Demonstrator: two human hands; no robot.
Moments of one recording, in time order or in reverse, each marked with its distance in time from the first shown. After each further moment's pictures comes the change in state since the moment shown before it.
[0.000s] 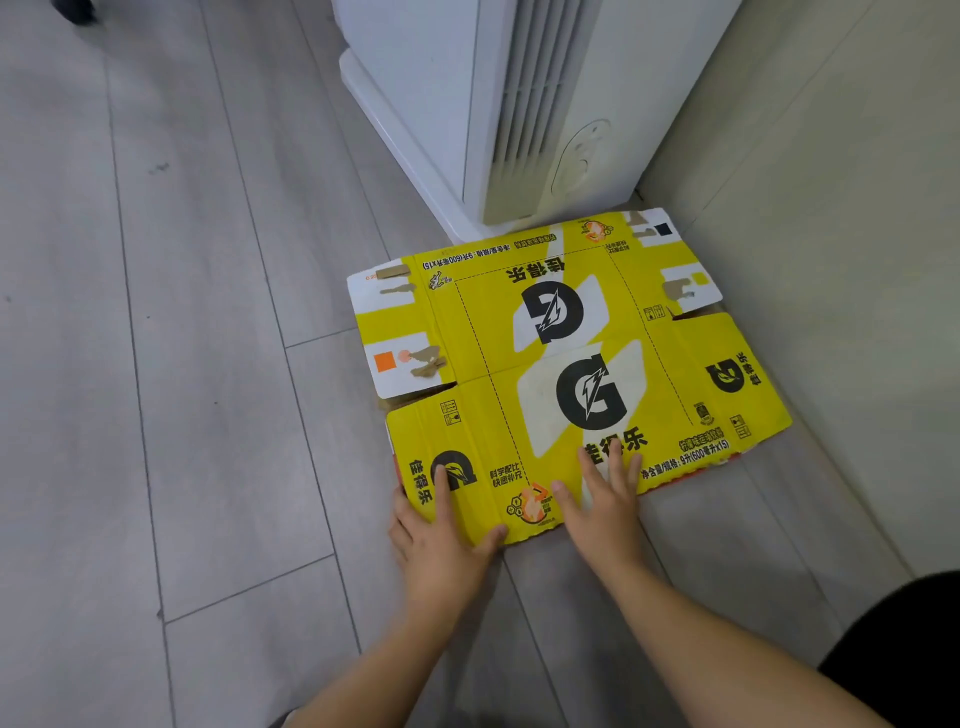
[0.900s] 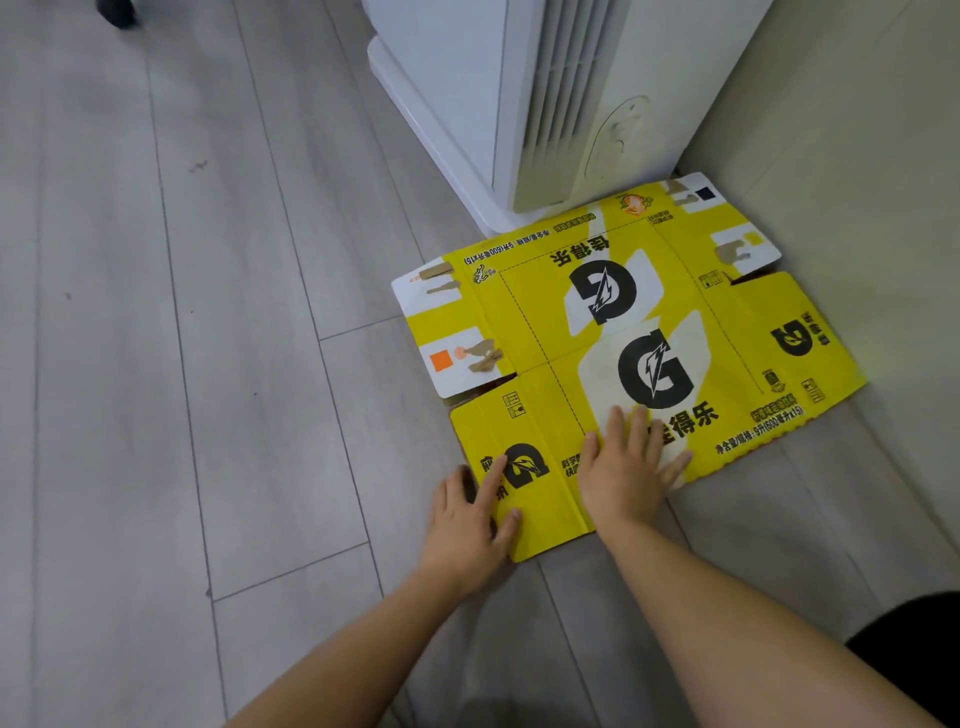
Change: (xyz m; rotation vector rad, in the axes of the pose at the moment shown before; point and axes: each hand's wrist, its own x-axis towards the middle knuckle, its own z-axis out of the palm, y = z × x) left_hand 0.022 -0.017 -0.024 0.161 -0.219 0.350; right_hand 0.027 -0.055 -0.001 -0.377 0.062 0.135
